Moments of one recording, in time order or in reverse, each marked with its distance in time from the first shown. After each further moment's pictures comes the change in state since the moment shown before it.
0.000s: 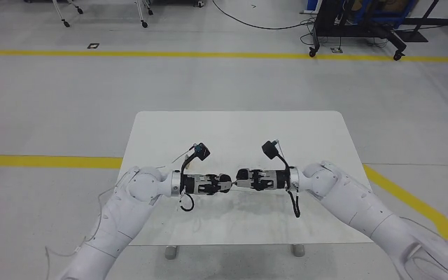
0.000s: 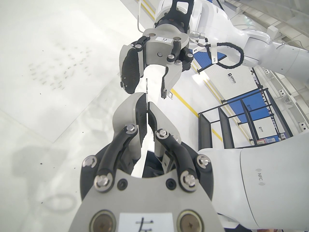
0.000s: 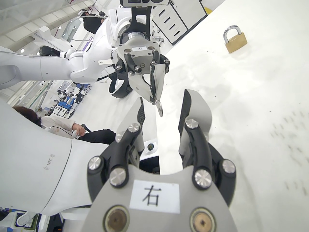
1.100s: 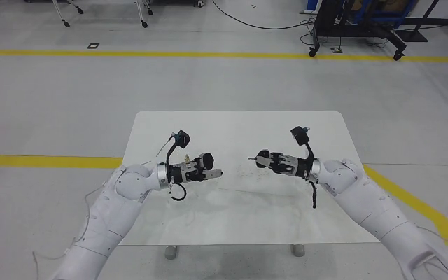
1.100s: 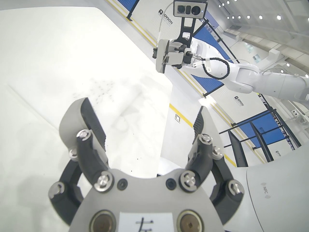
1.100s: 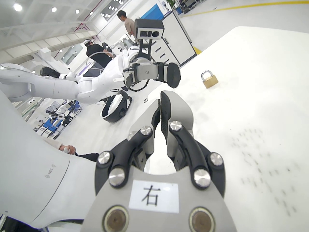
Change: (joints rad) left arm 0.012 0.033 -0.076 0.014 0.017 -0.066 0.173; right arm -0.124 0.041 0.265 -0.009 -0.021 -0.099 -0.116
